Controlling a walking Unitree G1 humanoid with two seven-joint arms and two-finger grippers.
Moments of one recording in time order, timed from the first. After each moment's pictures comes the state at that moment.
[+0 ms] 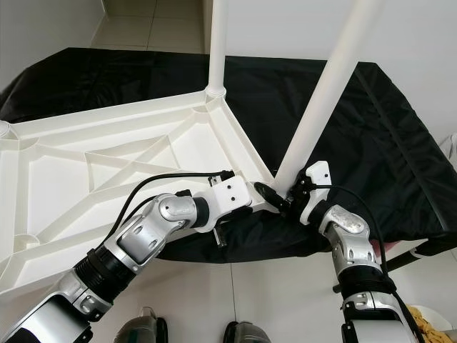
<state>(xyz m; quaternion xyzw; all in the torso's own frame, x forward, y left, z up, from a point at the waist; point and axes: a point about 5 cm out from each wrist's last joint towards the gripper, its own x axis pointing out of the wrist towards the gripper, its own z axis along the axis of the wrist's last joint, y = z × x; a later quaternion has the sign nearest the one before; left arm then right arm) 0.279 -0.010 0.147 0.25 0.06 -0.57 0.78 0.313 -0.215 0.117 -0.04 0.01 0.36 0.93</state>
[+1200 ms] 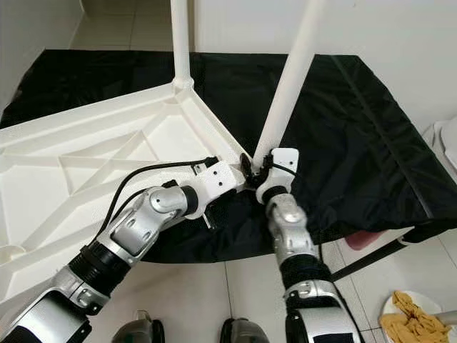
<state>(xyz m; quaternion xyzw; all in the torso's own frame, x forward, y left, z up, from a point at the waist) 0.295 0.006 0.149 0.26 0.06 -0.51 0.81 0.341 -0.140 0.117 0.04 -0.02 0.04 1.00</state>
